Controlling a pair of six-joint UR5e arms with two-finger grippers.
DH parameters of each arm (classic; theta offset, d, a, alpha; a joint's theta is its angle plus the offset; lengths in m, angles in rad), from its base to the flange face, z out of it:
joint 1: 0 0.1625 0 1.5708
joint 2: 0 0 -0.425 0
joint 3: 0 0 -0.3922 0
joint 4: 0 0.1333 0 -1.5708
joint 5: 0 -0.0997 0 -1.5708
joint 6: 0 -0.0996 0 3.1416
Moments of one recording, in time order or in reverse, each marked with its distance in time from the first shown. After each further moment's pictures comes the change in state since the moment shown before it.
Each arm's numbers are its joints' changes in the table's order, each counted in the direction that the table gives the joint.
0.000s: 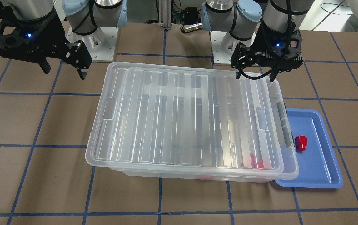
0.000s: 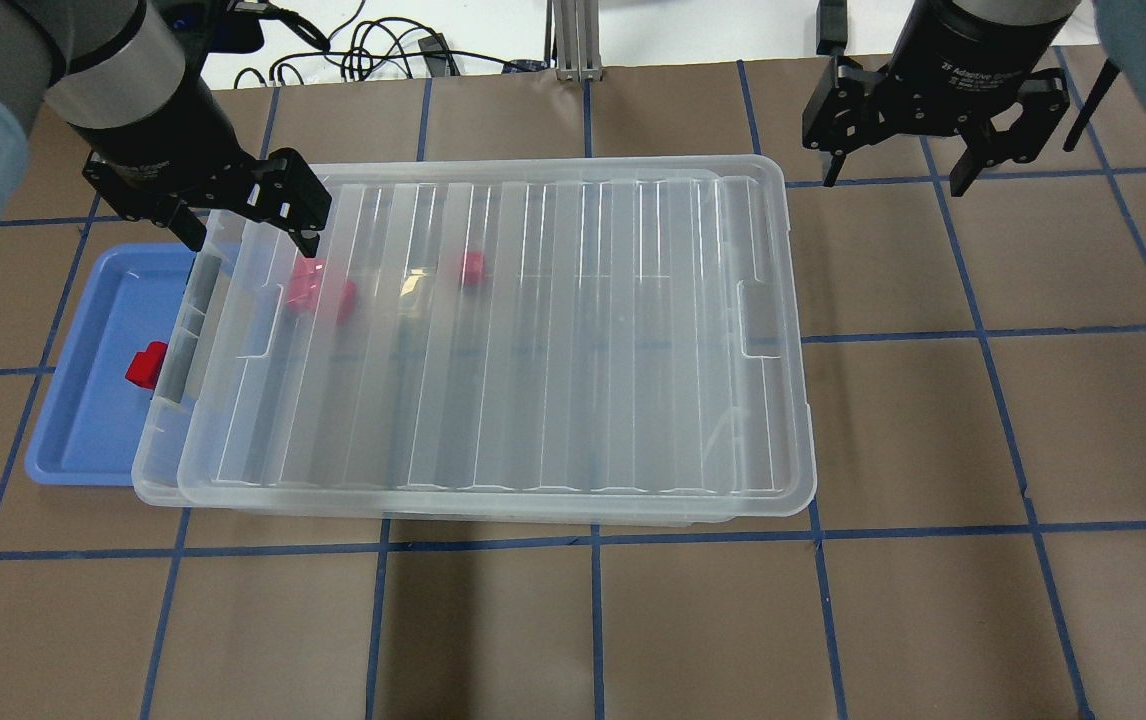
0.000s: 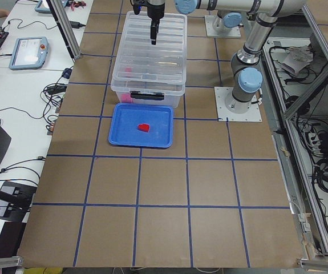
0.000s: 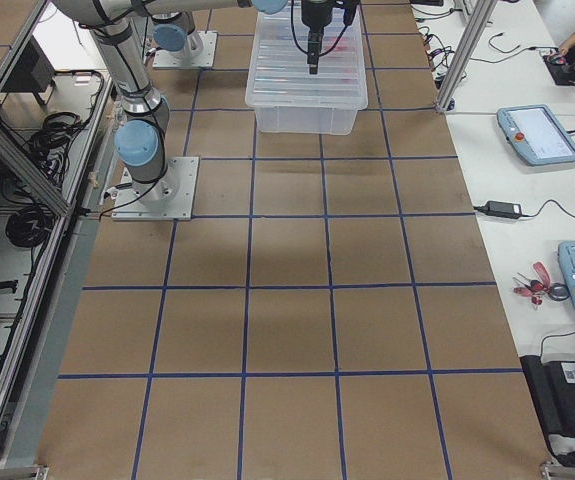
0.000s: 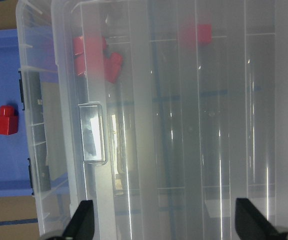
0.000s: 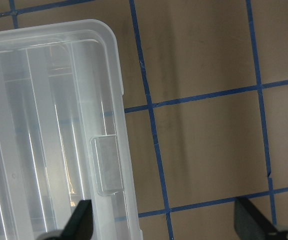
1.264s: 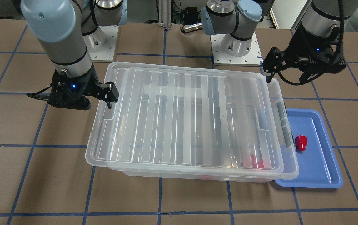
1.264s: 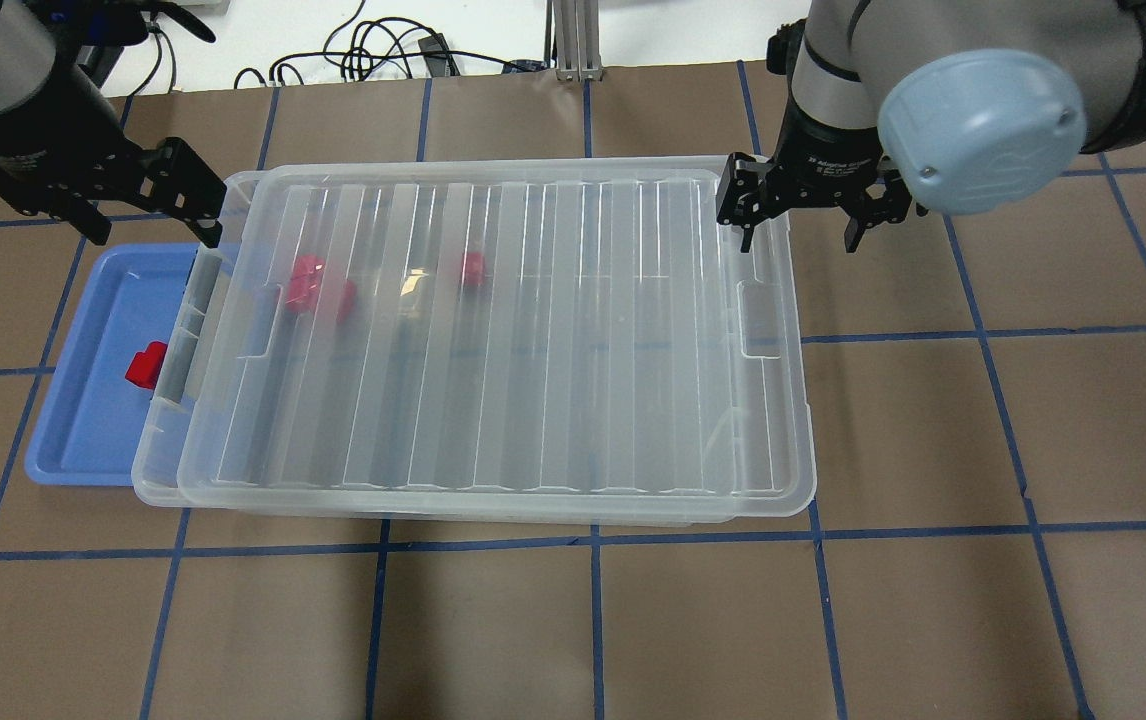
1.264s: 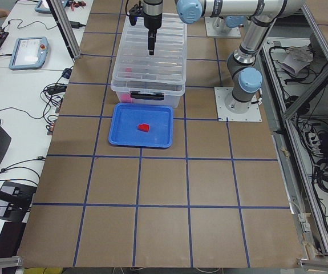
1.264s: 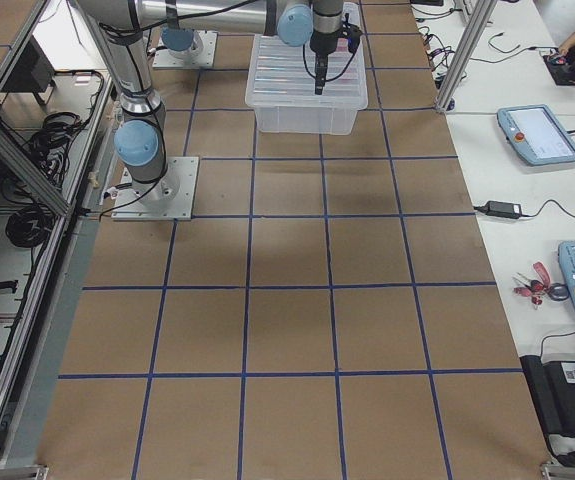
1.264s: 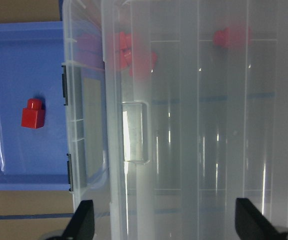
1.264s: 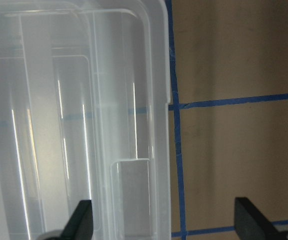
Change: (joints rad) left arm 0.196 0.006 0.001 -0.006 0.003 -0.174; right arm 0.089 0.148 0.132 -0.191 0.016 0.020
